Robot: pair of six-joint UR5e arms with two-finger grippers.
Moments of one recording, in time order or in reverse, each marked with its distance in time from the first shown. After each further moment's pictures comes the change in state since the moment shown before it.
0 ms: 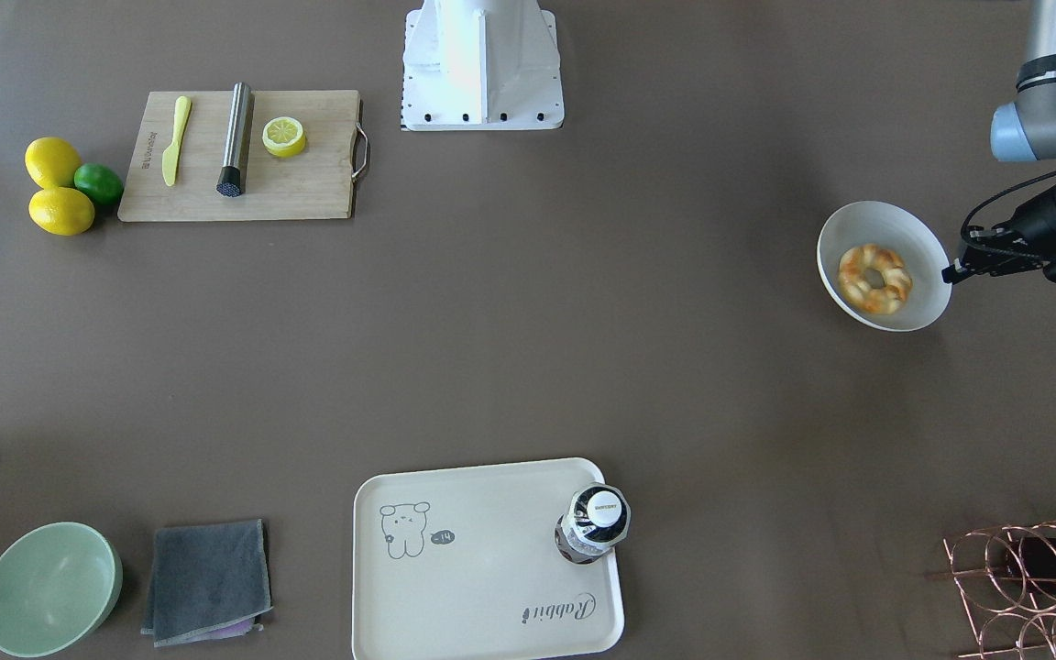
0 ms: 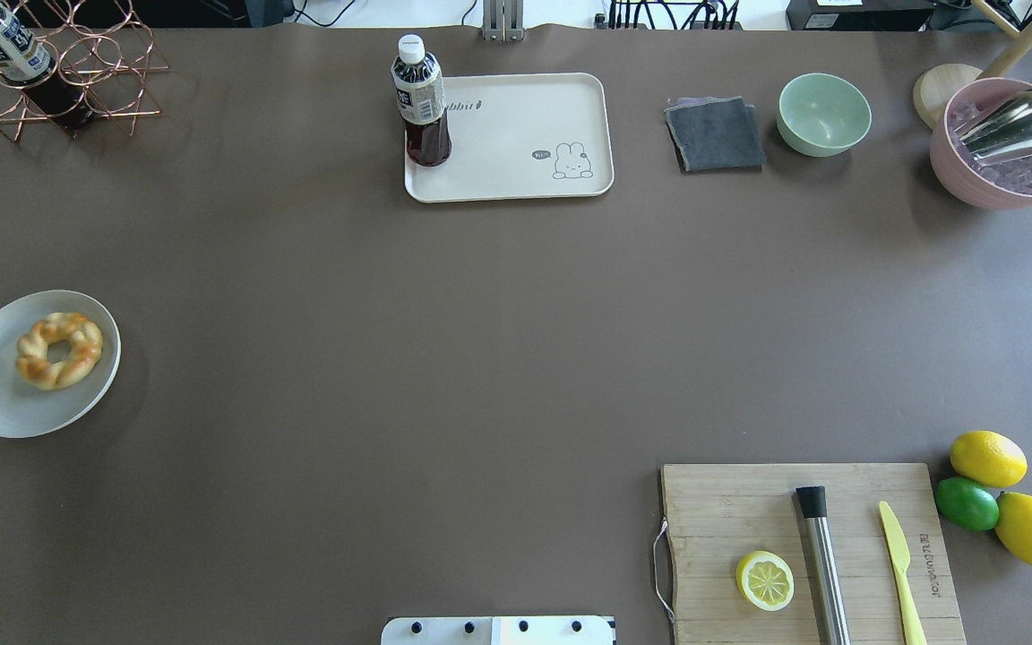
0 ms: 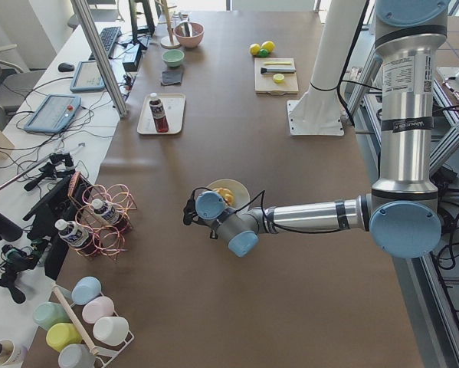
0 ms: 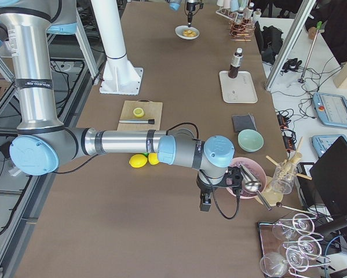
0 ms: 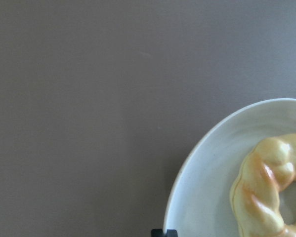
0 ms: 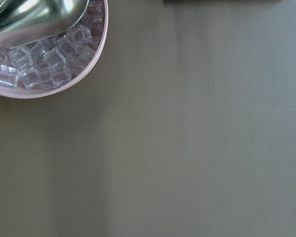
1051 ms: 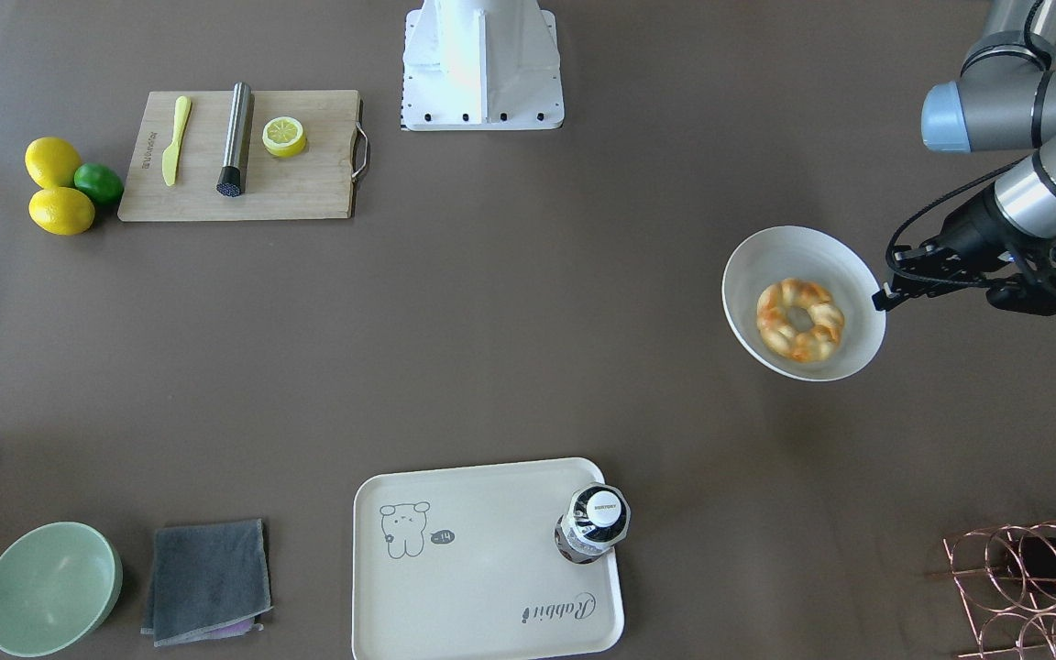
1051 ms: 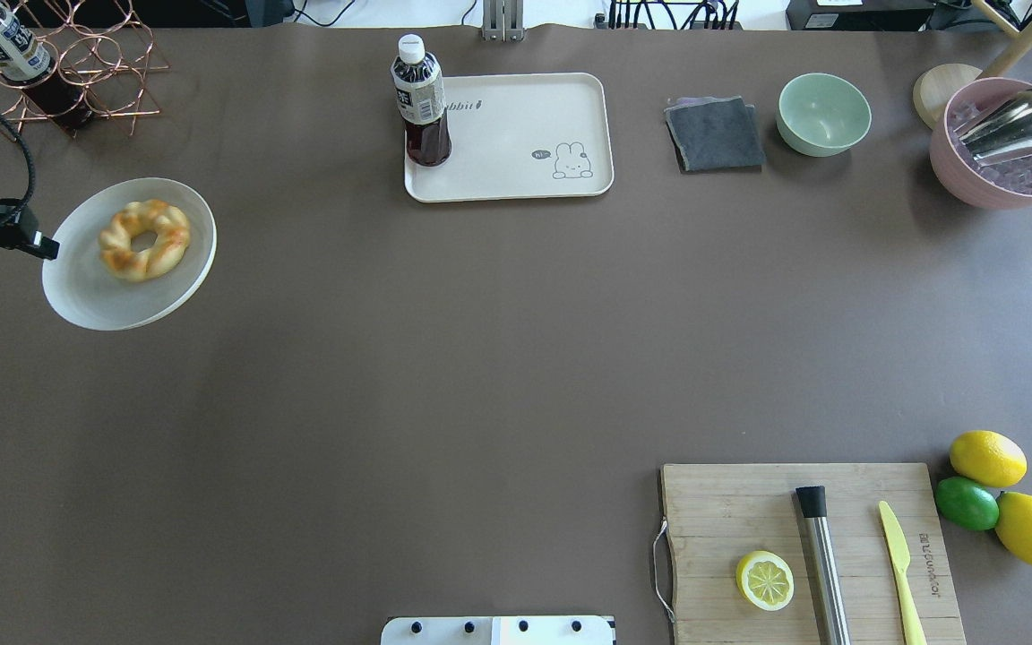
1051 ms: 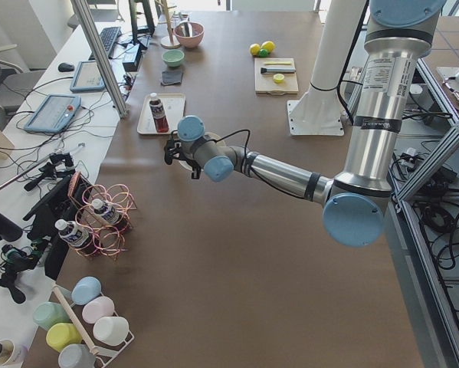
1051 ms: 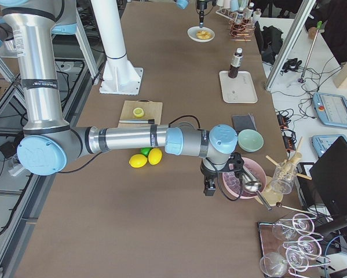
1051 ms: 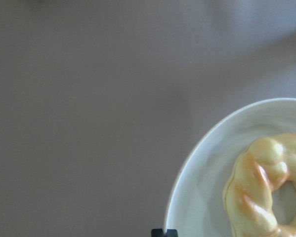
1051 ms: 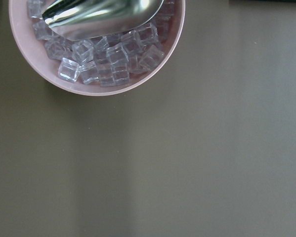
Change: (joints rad) left arm 0.061 -0.208 -0.291 0.402 0.125 -0.233; right arm -0.087 0.011 0.036 0.007 0.048 0.005
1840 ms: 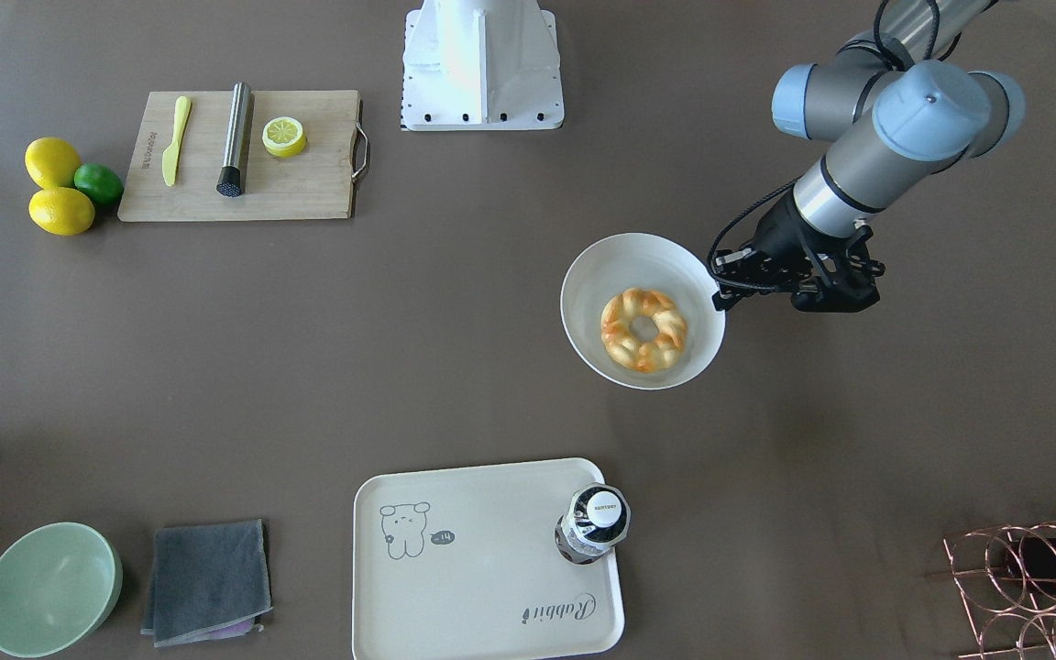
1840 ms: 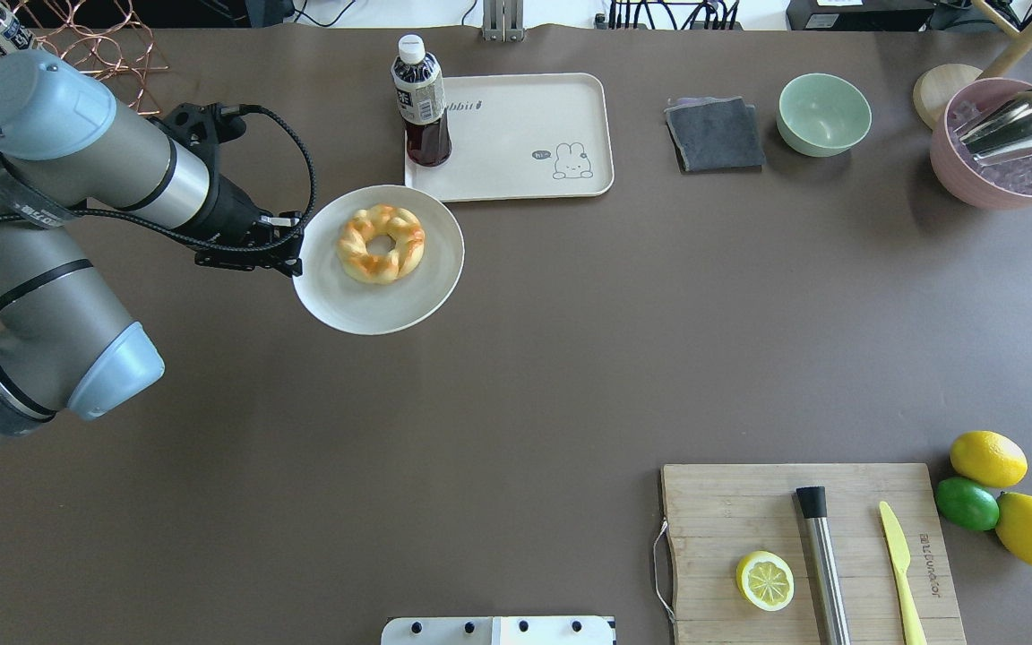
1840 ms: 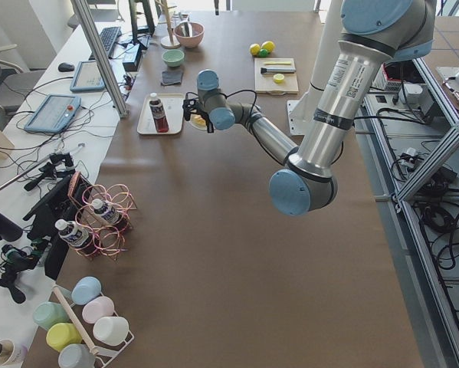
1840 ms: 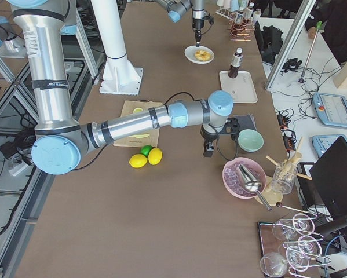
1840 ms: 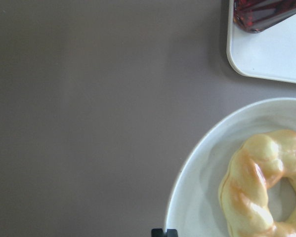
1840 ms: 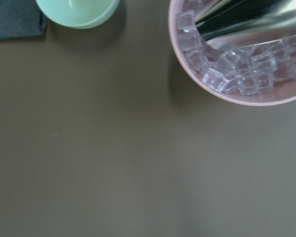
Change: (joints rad) left arm 0.285 -0.270 -0.068 0.172 0.220 -0.391; right arm -0.171 0.010 0.185 0.023 0.104 0.282
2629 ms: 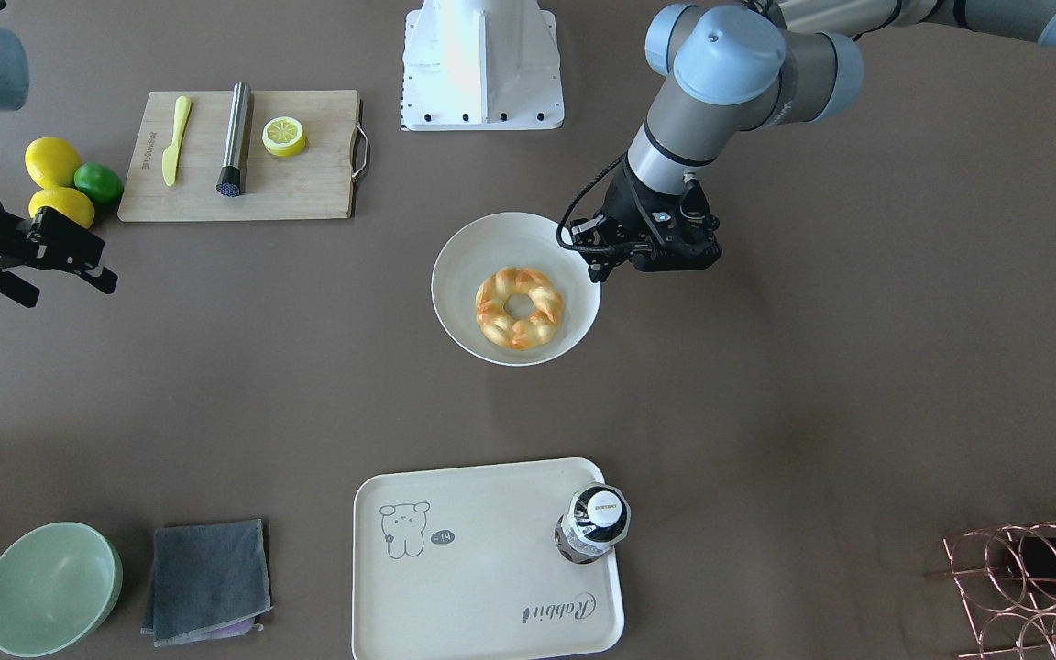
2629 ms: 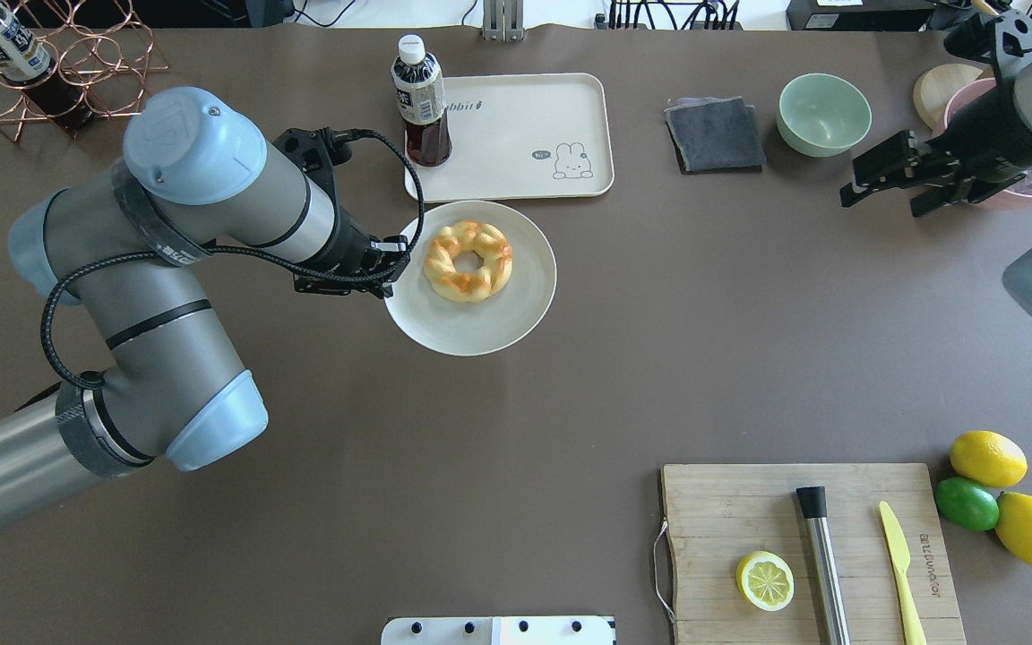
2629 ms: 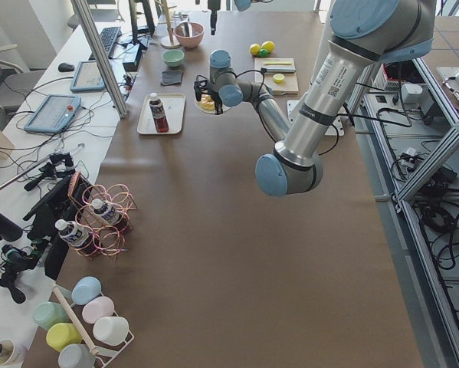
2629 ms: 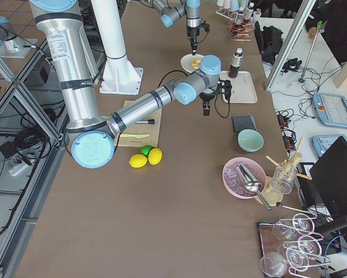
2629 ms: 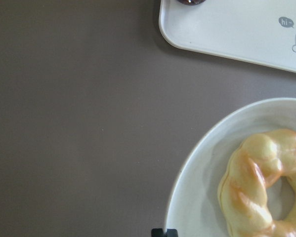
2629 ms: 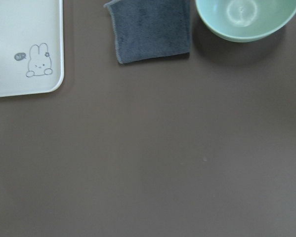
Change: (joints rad) left arm 0.137 -0.155 -0.008 0.135 0.152 -0.118; right arm -0.292 0.118 0.100 0.312 -0.080 0.609
